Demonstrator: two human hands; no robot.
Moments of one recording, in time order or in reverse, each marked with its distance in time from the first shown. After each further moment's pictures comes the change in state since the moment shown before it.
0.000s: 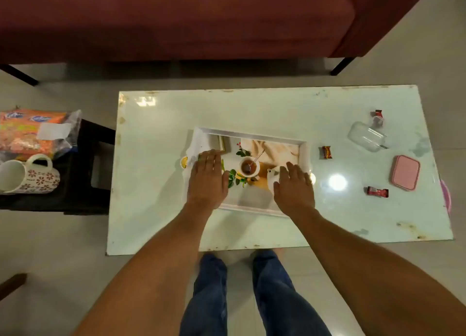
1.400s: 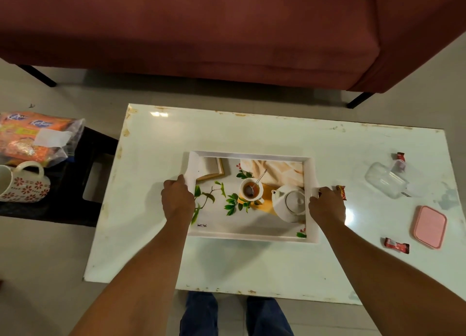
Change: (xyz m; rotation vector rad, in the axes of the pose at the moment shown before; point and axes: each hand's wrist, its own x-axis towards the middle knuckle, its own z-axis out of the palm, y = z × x) left_hand 0.047 -0.063 0.023 -0.327 0.053 -0.719; right_hand 0.090 0.057 -0.012 0.455 0.029 0.444
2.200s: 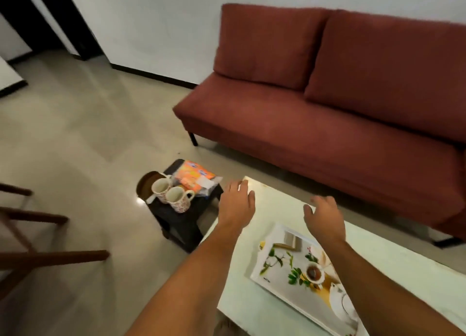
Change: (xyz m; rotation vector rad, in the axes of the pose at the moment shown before) left_hand -0.085 -0.002 -0.269 -0.037 0.411 0.204; right_hand -0.183 -0.243 -0.132 0.006 0.054 -0.823
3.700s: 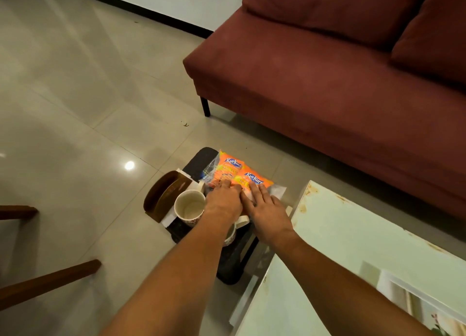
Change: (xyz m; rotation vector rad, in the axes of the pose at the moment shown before) left_hand 0.209 -0.327 0.111 0.199 -0.583 -0.077; right_hand 0.137 -0.247 0.387 -0.604 -0.391 -0.633
